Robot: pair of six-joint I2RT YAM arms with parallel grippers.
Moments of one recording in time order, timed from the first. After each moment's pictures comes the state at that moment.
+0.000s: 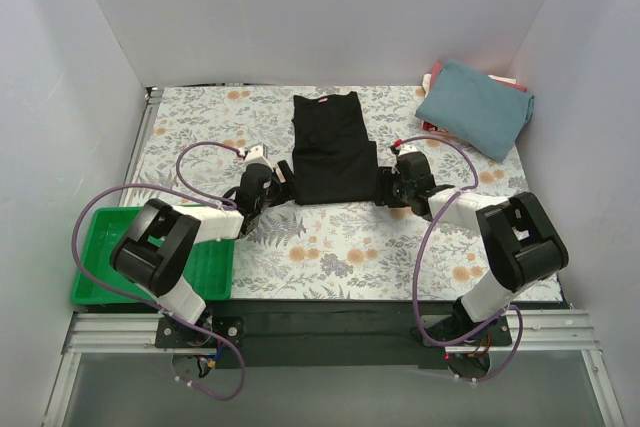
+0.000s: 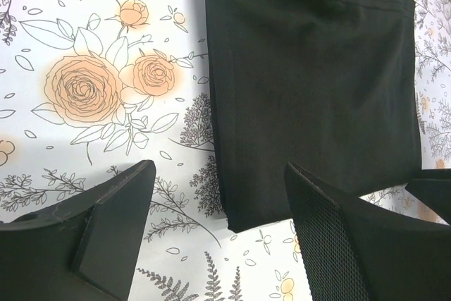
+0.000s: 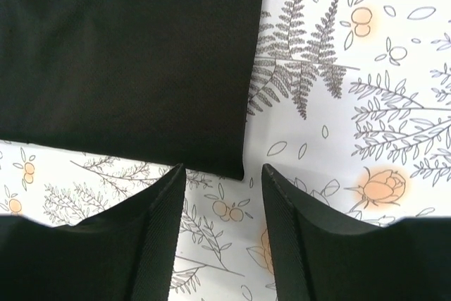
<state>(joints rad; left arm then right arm) -0.50 1.62 0.63 0.48 -0.13 -0.65 0.43 1.60 0.73 0.10 -0.06 0.37</state>
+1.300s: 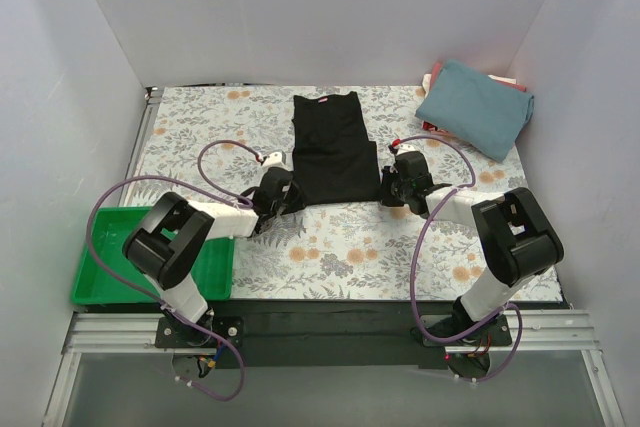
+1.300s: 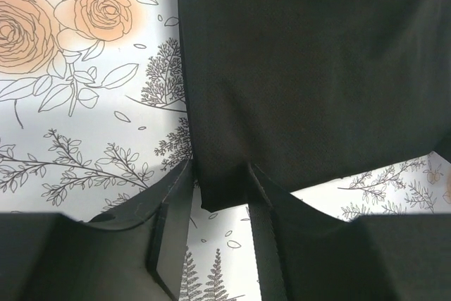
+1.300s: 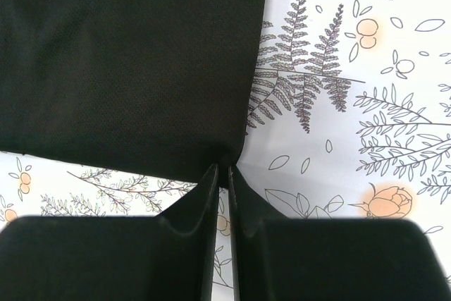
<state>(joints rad) -0.61 1.69 0.70 0.35 -0.19 -0.68 0.43 1.64 0.74 0.13 -0.06 0.37</state>
